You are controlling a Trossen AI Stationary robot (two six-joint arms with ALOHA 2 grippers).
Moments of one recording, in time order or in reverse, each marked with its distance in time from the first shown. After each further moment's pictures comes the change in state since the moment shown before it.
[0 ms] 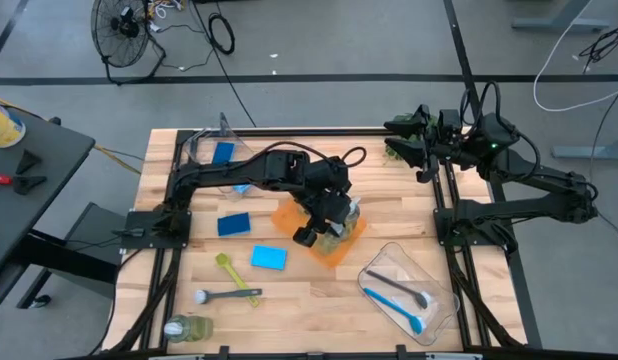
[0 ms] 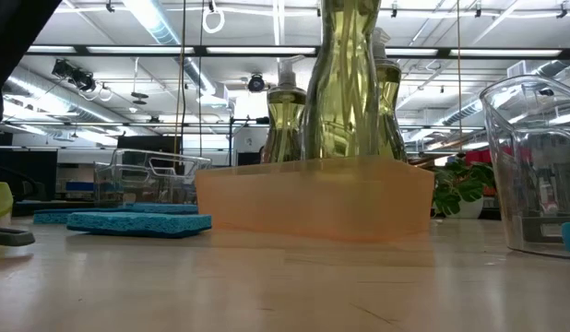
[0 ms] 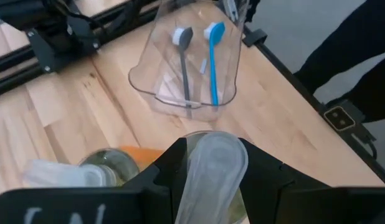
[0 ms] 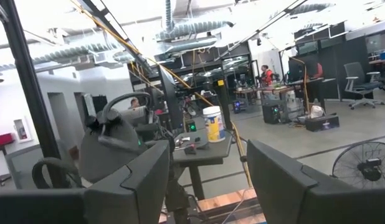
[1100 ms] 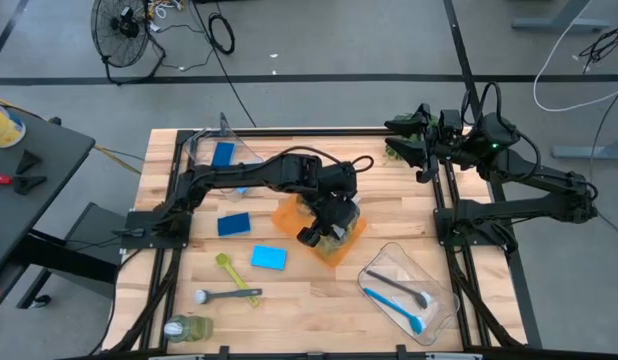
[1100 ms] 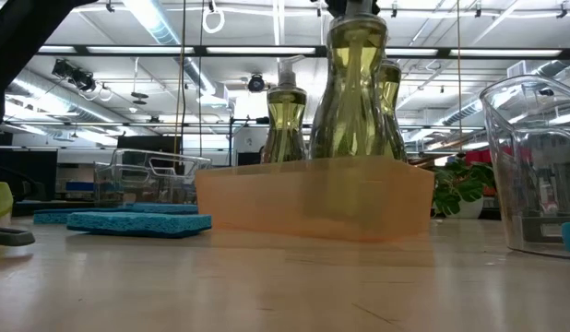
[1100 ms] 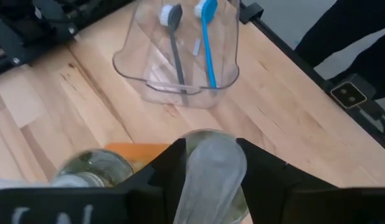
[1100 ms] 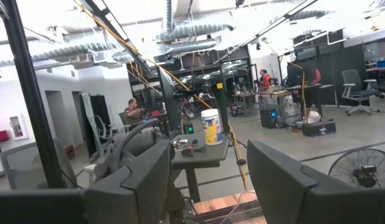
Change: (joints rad) left arm 0.022 0.082 0.000 -0.011 0.044 0.104; right arm 0.000 0.000 0.000 0.010 0.003 -0.029
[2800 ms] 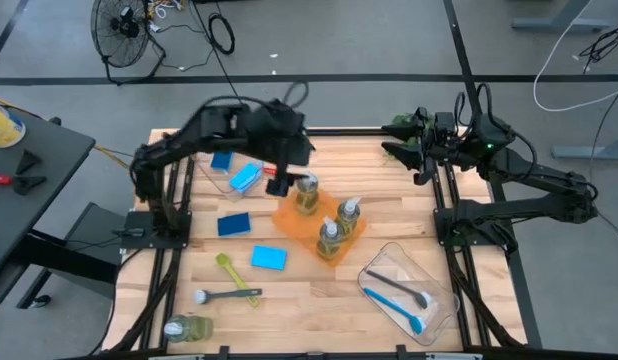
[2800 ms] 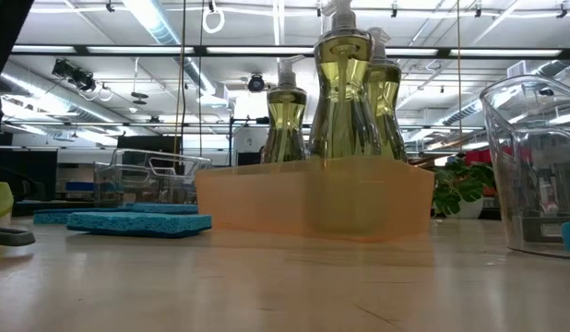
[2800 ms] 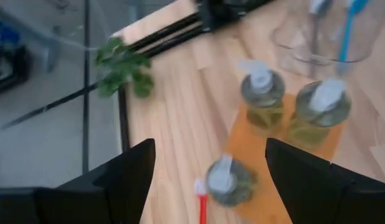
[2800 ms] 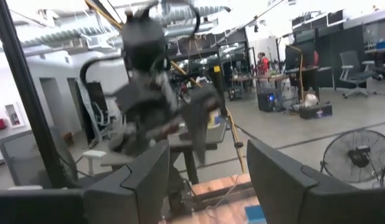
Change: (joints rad) left arm 0.110 -0.319 0.060 -0.170 -0.459 -0.054; right arm 0.000 0.000 0.000 -0.081 0.000 0.006
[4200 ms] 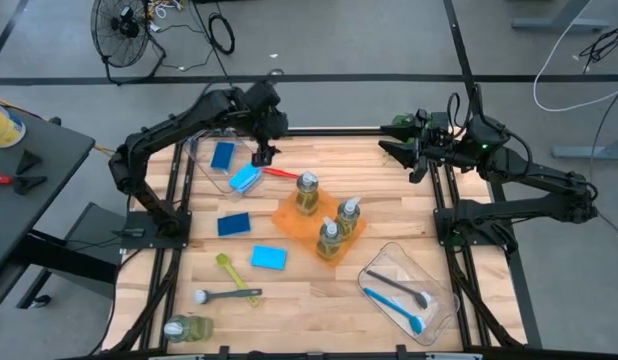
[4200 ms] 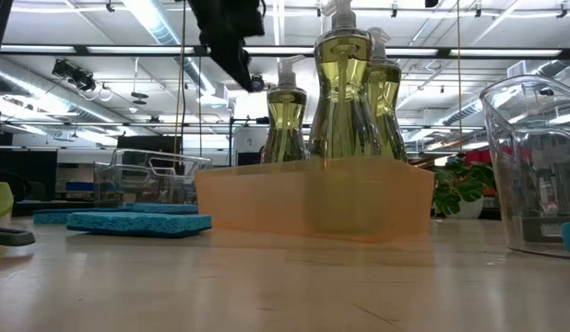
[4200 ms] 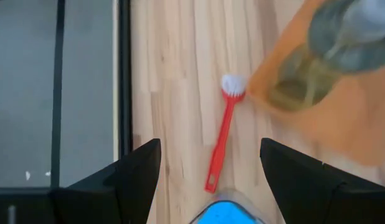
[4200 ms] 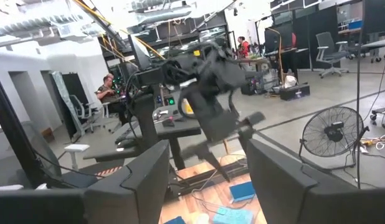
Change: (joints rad) left arm 0.412 -0.174 -0.654 0.221 0.123 0.123; right arm 0.000 0.000 0.000 -0.076 0.078 0.024
